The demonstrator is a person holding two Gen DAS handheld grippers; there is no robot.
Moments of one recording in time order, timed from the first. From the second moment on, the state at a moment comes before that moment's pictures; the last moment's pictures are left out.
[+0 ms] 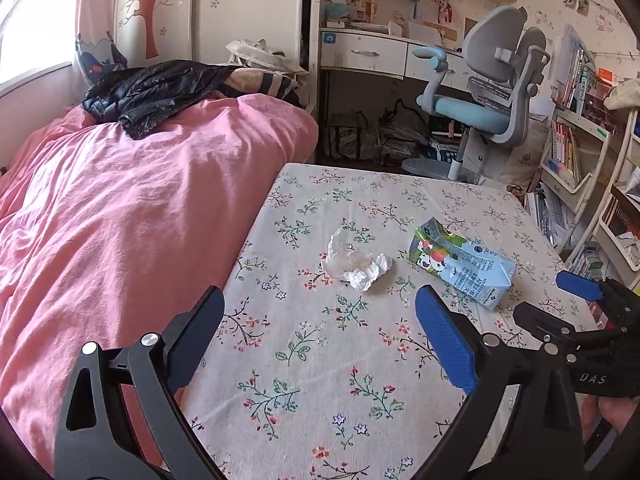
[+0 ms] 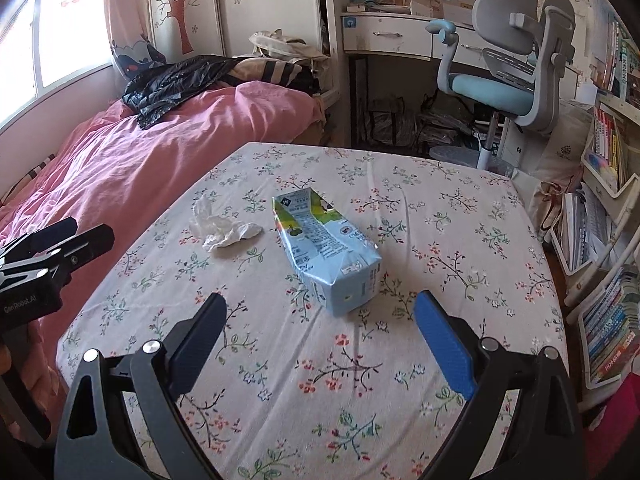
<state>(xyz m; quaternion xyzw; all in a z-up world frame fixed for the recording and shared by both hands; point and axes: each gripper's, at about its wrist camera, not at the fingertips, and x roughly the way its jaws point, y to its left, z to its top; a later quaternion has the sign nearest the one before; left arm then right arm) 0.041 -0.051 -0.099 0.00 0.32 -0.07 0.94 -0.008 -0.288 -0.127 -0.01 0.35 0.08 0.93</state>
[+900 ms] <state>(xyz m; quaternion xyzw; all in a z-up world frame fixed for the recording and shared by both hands) 0.164 -0.090 -0.147 -0.01 0.40 -0.10 0.91 0.076 -0.276 -0.163 -0.07 0.40 0.08 0.91</state>
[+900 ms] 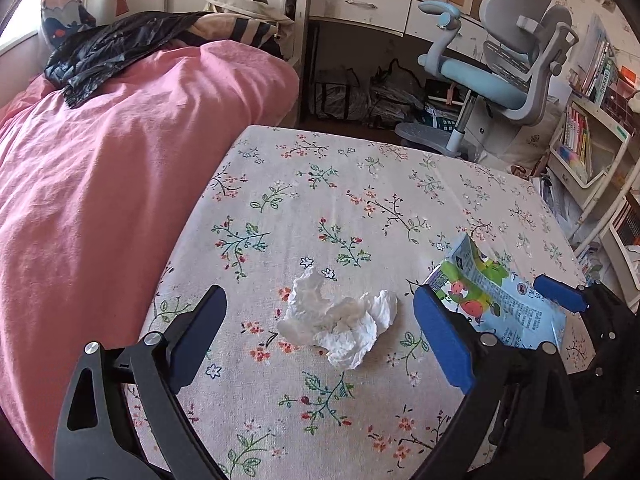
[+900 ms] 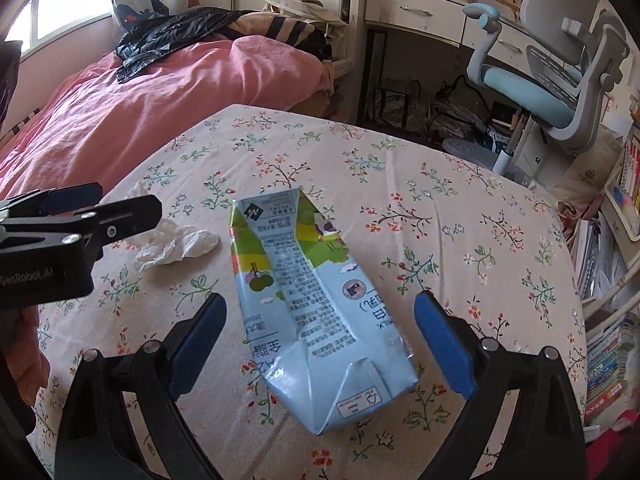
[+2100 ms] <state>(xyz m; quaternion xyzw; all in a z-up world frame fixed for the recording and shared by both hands) 0.115 -0.110 -0.095 -0.01 0.34 -0.20 0.92 0.059 -0.345 -0.152 0.23 0.41 0.15 0.87</state>
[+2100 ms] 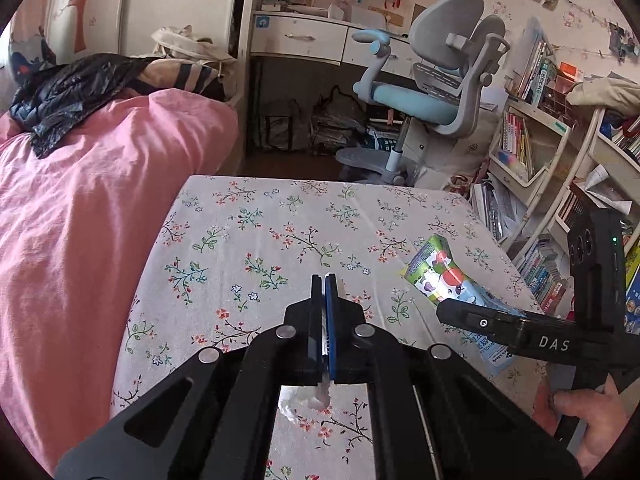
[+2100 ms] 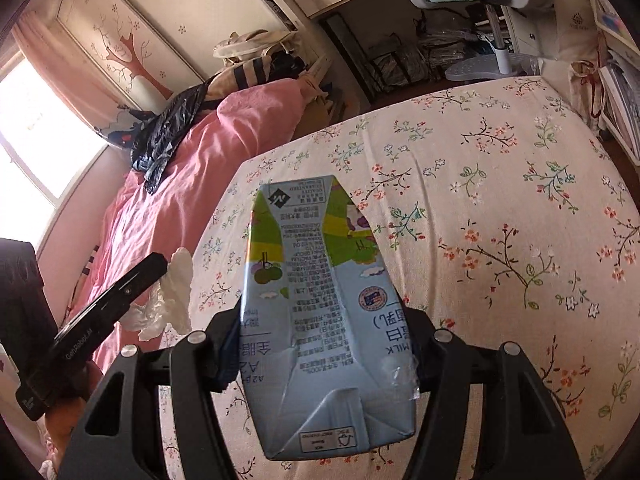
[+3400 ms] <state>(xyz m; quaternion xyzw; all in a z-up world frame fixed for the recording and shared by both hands) 0.005 -0.062 -0.046 -0.05 0.28 -0.20 0.94 -0.013 -0.350 -0.109 0.33 0.32 0.22 0.86</state>
